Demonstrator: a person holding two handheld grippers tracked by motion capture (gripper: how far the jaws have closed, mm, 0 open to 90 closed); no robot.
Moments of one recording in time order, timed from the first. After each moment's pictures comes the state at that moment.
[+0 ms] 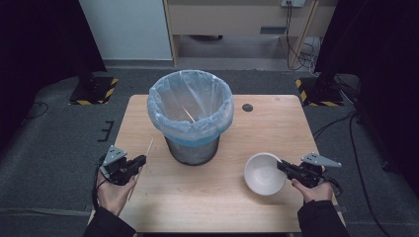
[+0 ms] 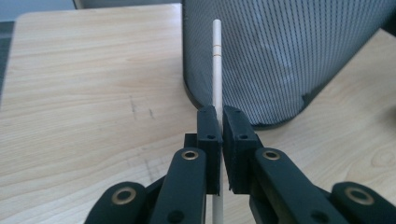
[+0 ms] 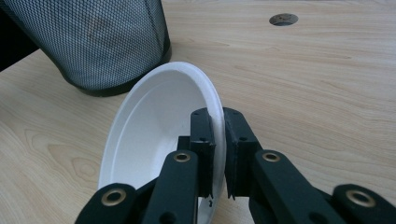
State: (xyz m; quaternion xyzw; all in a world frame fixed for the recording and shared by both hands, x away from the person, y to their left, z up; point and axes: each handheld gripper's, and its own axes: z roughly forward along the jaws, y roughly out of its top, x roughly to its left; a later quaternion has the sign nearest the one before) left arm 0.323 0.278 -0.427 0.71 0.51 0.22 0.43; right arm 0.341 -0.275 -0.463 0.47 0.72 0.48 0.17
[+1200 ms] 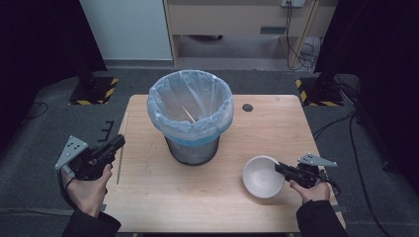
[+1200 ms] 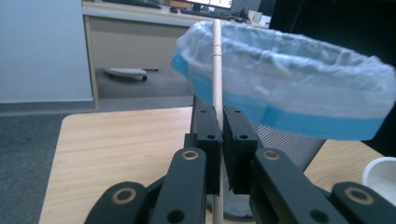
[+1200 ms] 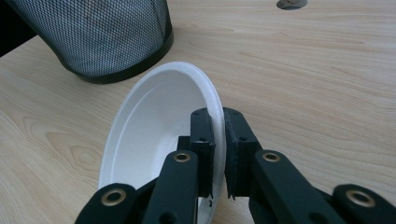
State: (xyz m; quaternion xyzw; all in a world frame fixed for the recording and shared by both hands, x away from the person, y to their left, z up) left arm 0.296 0.302 -0.349 0.62 0.46 0.29 0.56; right arm 0.343 -0.271 -0.470 0.47 0.74 0.47 0.15
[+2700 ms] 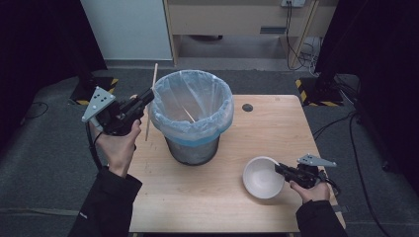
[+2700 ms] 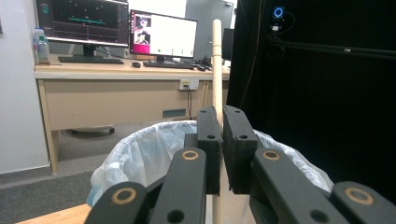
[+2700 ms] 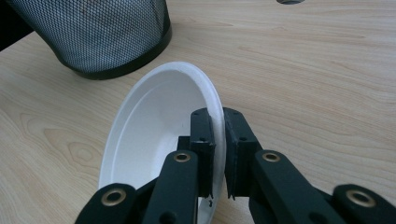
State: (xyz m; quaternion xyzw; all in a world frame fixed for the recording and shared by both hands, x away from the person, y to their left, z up) left arm 0.362 0.227 -0.266 0.61 0.38 0.31 0.63; right arm 0.343 -0.272 -0.473 0.47 0.74 0.46 0.15
